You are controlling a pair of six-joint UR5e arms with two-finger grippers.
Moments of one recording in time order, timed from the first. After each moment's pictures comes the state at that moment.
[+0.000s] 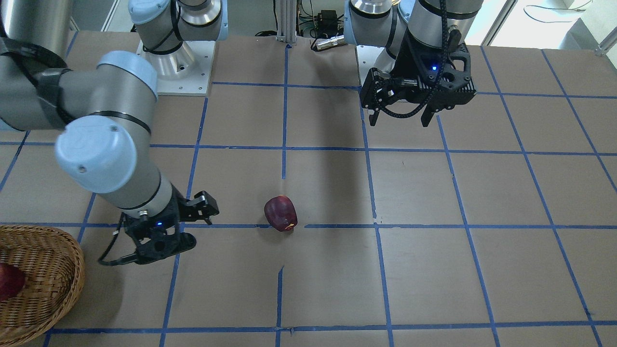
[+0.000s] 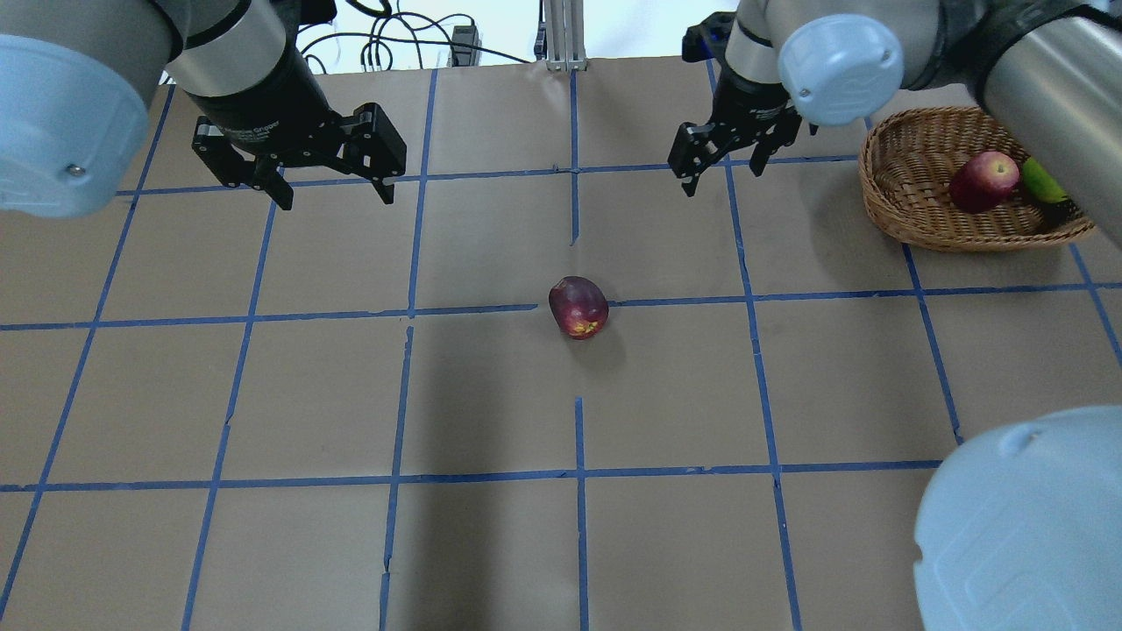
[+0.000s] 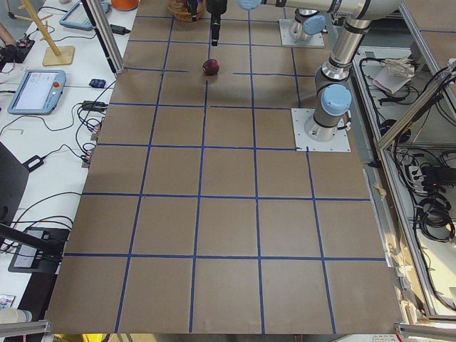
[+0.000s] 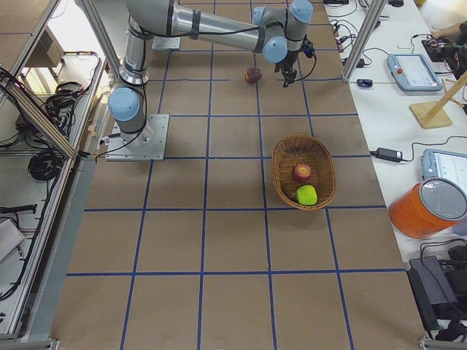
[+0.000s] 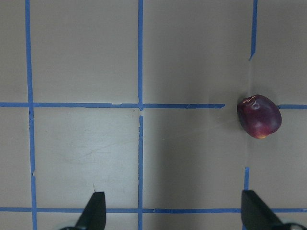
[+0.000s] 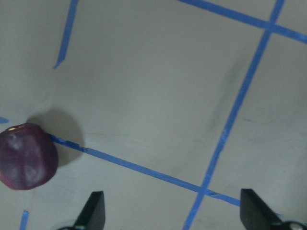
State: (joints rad) left arm -1.65 -1.57 -1.53 -1.54 1.57 -0.08; right arm 1.67 -1.13 1.42 -1.79 -1.50 -0.25
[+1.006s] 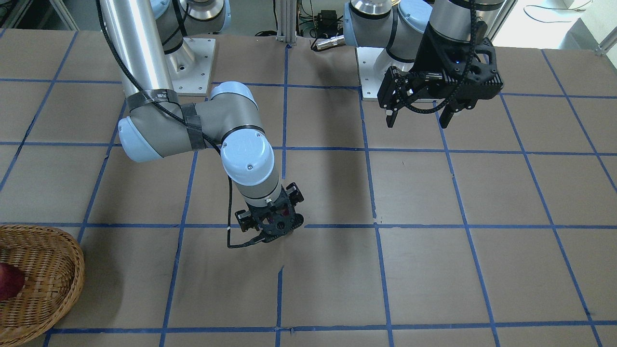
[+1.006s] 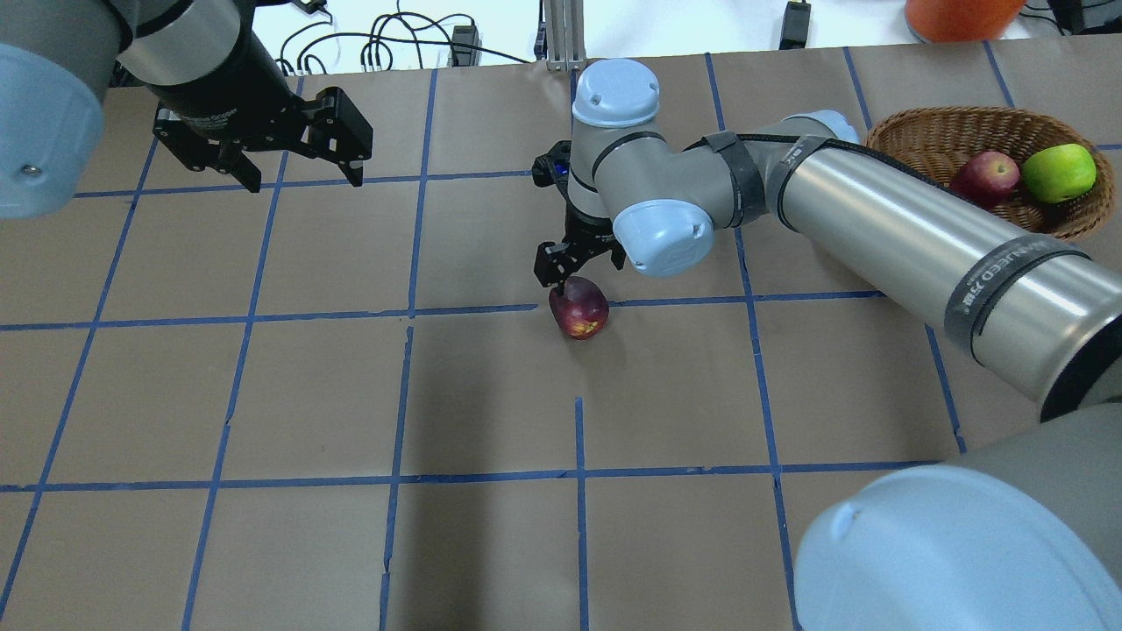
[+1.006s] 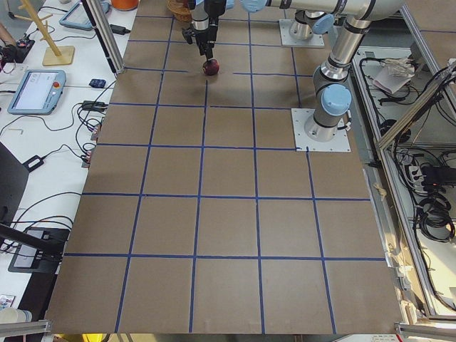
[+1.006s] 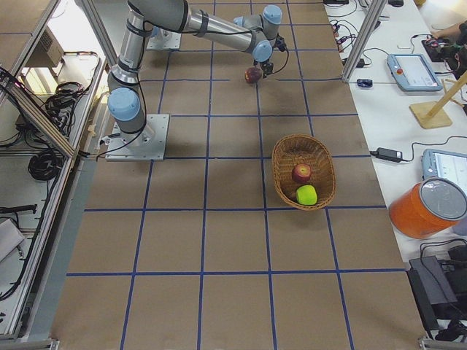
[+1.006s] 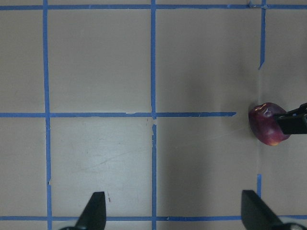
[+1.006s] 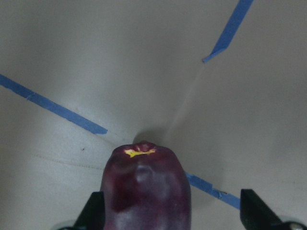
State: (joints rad) left arm -1.60 -1.55 -1.54 -1.48 1.58 -0.05; right arm 1.89 -1.05 1.59 -2.09 -1.44 -0.16
